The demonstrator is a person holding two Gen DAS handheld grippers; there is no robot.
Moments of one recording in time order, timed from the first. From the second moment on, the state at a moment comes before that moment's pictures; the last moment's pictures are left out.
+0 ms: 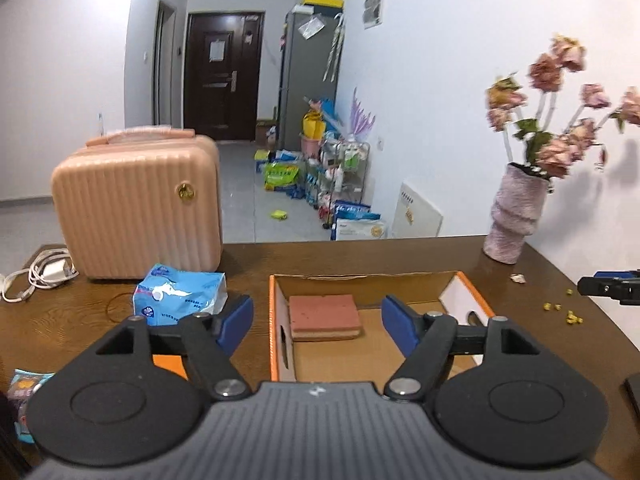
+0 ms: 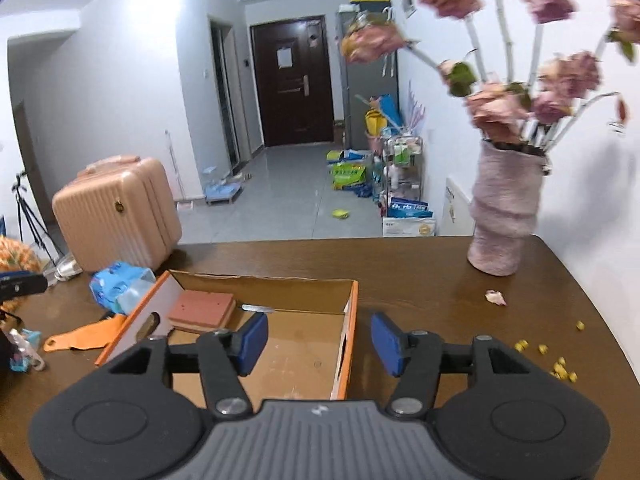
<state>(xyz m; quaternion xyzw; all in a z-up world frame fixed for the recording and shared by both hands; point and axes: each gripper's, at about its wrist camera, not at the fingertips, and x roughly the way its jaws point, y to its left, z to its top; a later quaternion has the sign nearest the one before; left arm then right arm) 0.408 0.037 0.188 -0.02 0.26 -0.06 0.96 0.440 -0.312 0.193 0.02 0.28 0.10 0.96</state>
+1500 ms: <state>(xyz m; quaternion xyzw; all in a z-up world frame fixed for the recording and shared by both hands) 0.145 0.017 0.017 -0.07 0.25 -0.10 0.96 0.135 -0.247 0.015 0.03 0.19 0.15 0.97</state>
